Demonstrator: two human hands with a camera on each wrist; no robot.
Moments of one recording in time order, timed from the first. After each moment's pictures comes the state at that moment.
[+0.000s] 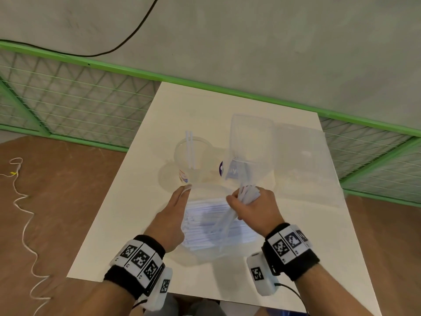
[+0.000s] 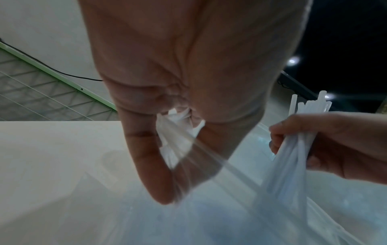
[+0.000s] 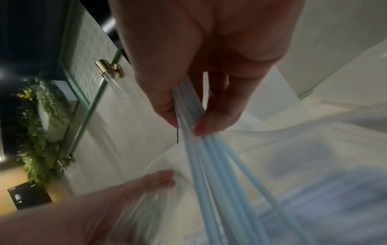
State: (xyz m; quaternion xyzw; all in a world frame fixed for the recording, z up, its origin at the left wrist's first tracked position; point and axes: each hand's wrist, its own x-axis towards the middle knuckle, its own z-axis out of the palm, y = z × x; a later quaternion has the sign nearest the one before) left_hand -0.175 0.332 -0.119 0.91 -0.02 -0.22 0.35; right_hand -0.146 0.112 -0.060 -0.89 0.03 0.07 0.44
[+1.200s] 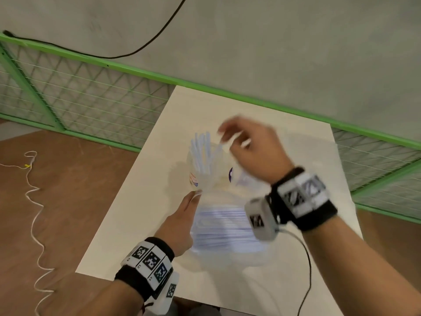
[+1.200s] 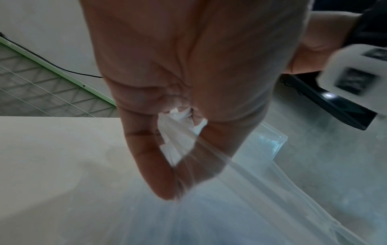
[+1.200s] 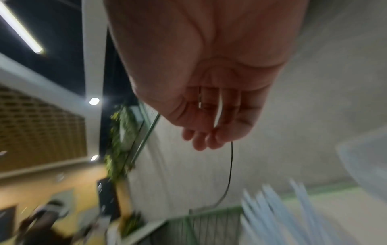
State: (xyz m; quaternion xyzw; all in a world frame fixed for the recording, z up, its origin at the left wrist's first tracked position) left_hand -0.177 0.334 -0.121 0.91 -0.03 -0.23 0.34; right_hand -0.070 0.167 0.040 -0.89 -0.25 -0.05 0.39
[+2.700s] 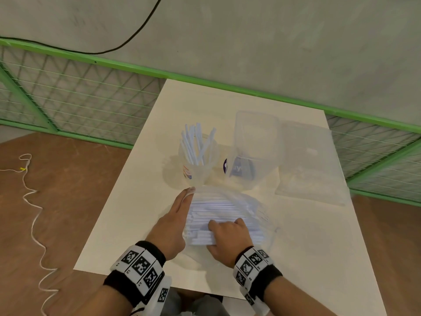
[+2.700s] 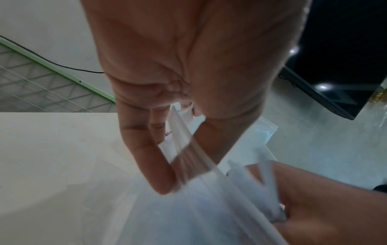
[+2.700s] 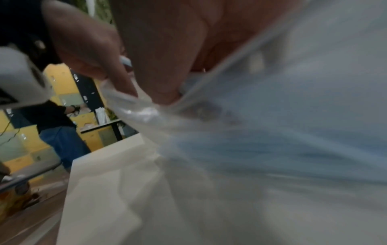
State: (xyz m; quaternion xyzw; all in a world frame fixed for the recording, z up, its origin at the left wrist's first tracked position) left_hand -0.195 0.331 -0.127 0.91 -0.05 -0.20 0.35; right_hand -0.190 0.146 -0.152 -0.96 -0.24 0.16 0.00
